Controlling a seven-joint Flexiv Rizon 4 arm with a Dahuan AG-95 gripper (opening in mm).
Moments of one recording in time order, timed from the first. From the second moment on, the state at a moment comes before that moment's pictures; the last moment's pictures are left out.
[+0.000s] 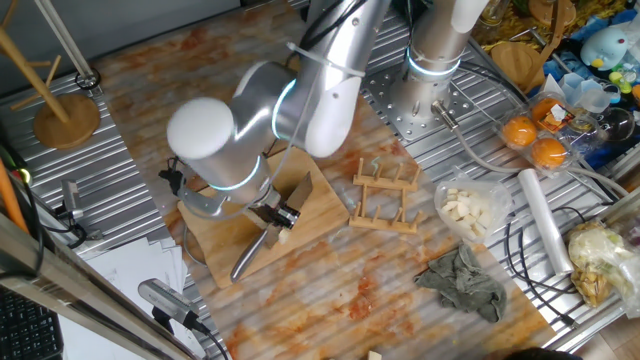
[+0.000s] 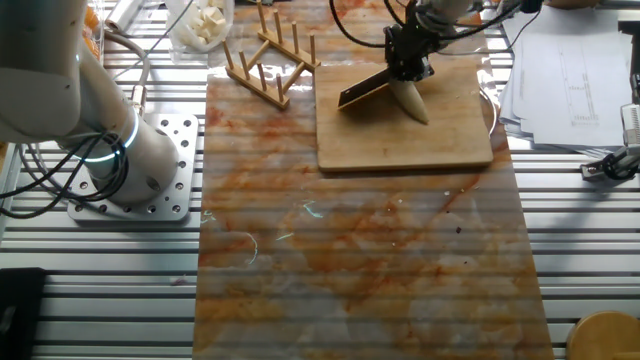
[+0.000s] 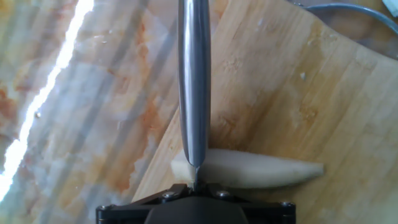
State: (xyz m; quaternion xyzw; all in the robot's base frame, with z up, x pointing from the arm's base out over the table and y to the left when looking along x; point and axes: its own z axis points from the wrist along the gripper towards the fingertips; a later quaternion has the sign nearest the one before) arm 0.498 0.180 0.041 0.27 -0.96 -0.07 0.10
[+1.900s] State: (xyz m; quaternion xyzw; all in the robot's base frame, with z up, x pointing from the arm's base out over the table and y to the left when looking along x) arm 0.518 0.170 0.094 0.13 -0.98 -0.05 0.11
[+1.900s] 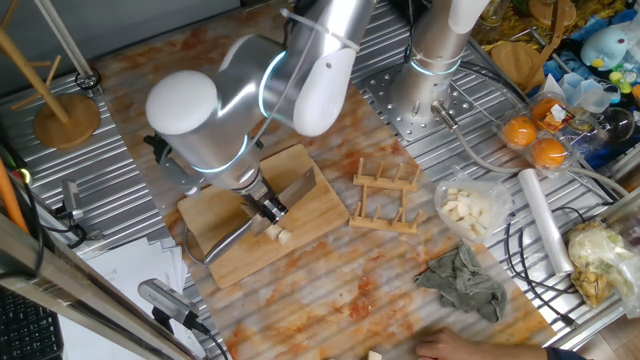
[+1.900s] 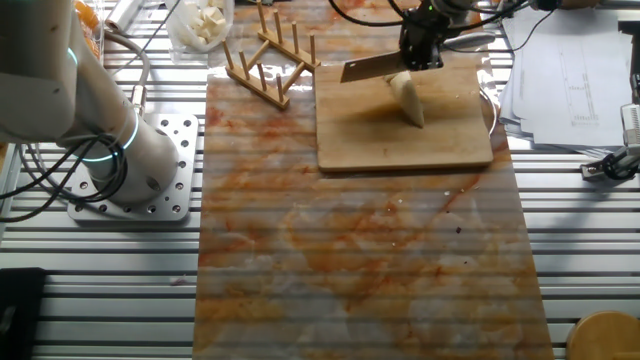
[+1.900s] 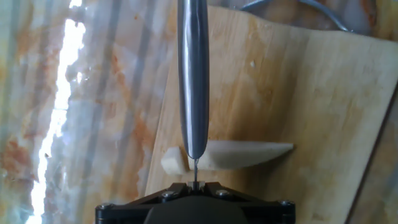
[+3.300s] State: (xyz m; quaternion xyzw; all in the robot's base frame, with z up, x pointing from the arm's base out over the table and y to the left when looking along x) arm 0.528 0.167 0.104 0.12 -0.99 -0.04 0.11
